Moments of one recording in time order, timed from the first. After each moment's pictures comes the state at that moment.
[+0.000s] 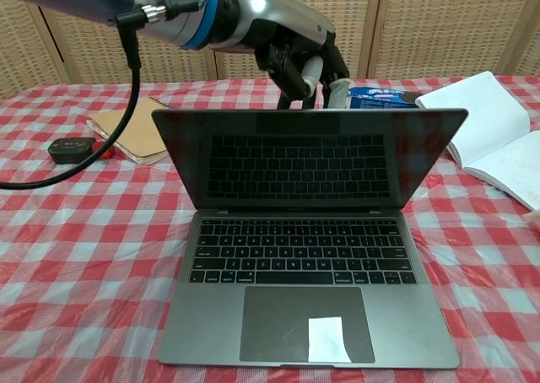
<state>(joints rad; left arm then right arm) -1.45 -1.25 -0.13 -1.76 0.60 0.57 0.22 0.12 -1.26 0.13 -1.42 -1.39 1.43 -0.01</state>
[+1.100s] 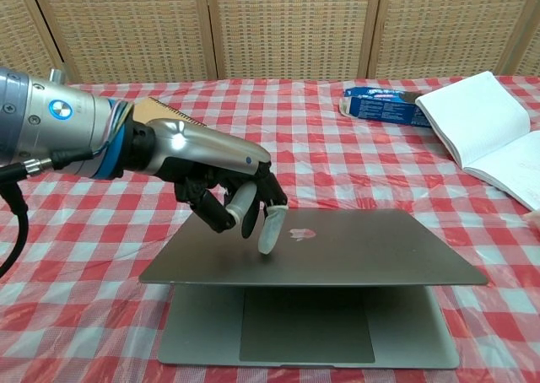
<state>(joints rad) -1.22 -1.29 0.00 -1.86 0.91 0.55 0.11 0.12 -1.27 0.13 -1.42 -1.37 1.42 -0.04</state>
